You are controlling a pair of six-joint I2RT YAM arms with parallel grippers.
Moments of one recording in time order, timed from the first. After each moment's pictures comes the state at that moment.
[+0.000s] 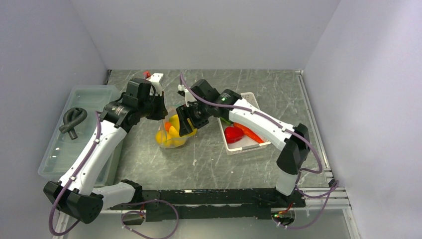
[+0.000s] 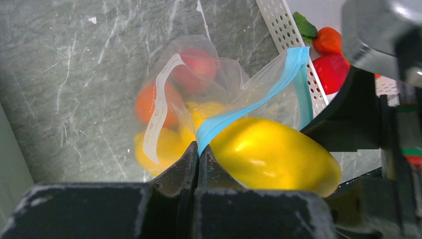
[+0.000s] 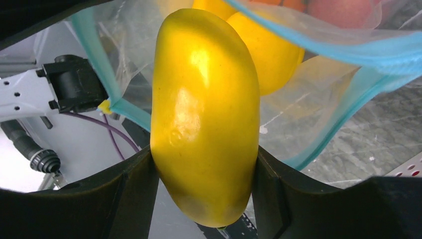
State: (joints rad) left arm -0.40 1.17 1.31 -0.85 0.06 -0.25; right arm 0.90 1.78 1.74 -0.82 -0.35 0.34
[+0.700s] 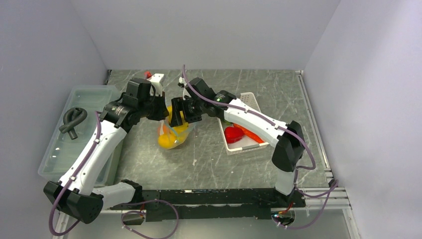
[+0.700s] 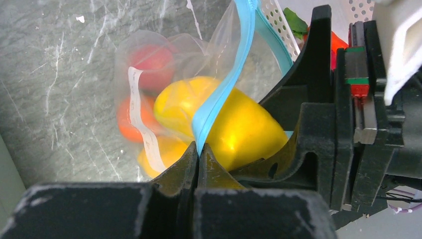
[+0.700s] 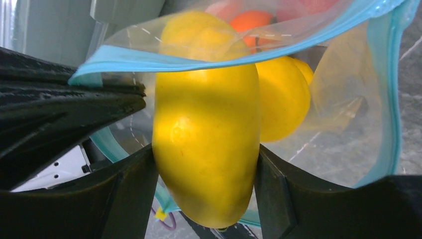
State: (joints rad) left arm -0.40 1.17 1.31 -0.85 0.10 -0.25; right arm 0.90 1.84 1.74 -0.64 -0.27 0.57
